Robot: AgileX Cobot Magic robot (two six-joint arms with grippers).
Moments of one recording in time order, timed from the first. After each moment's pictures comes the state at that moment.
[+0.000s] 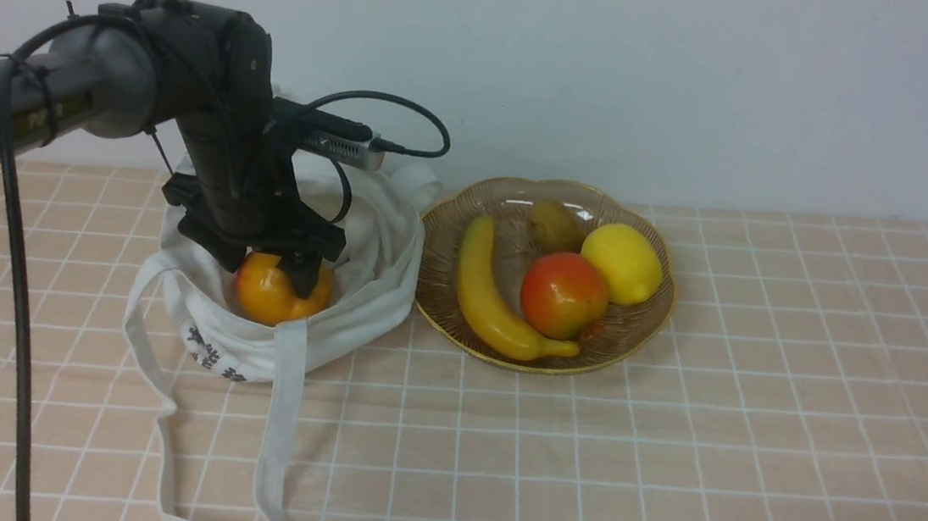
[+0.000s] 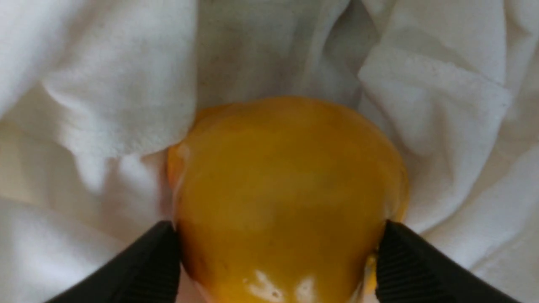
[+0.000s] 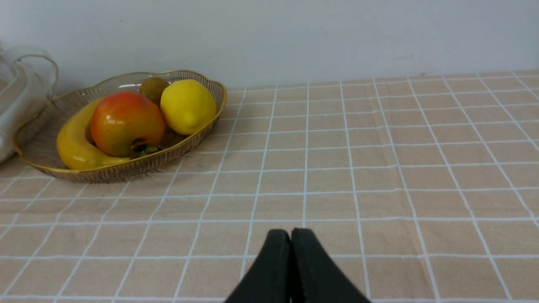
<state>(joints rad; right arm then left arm) 0.08 -0.01 0.02 0.01 0.37 0.07 -0.21 2.12 -1.70 0.02 1.02 0.07</state>
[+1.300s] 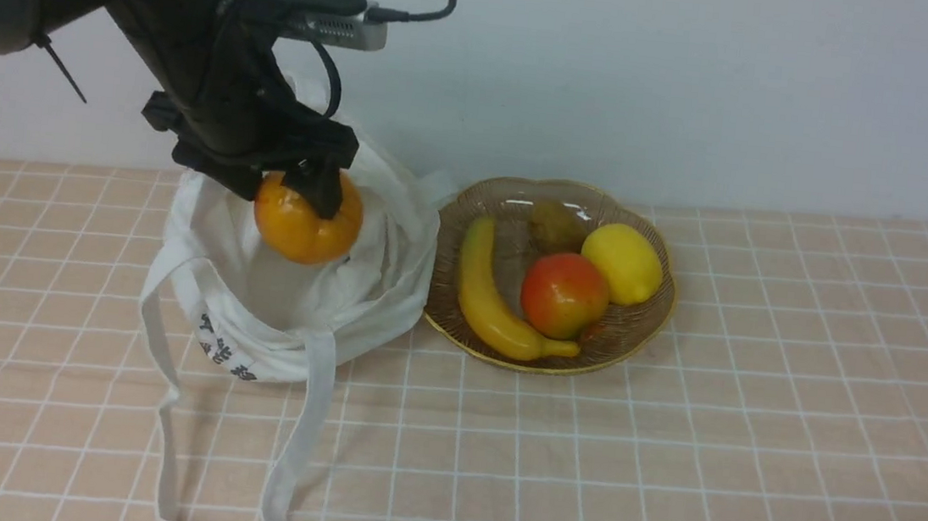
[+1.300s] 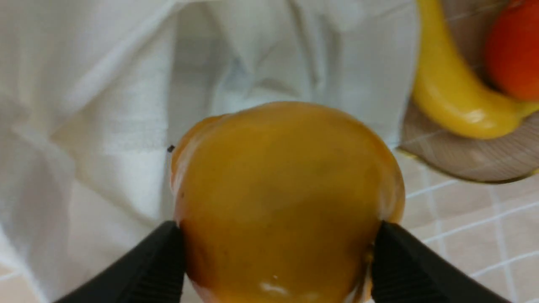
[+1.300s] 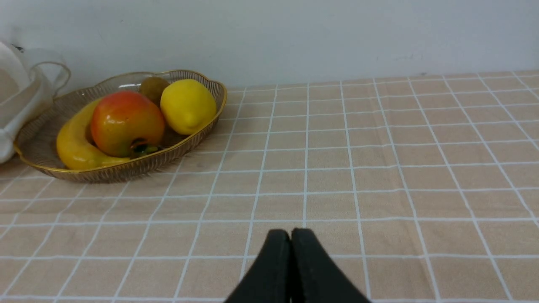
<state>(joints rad) 0.08 -0.01 0.02 0.01 0.37 0.07 -0.24 1.88 -1.70 -0.15 1.08 0.07</state>
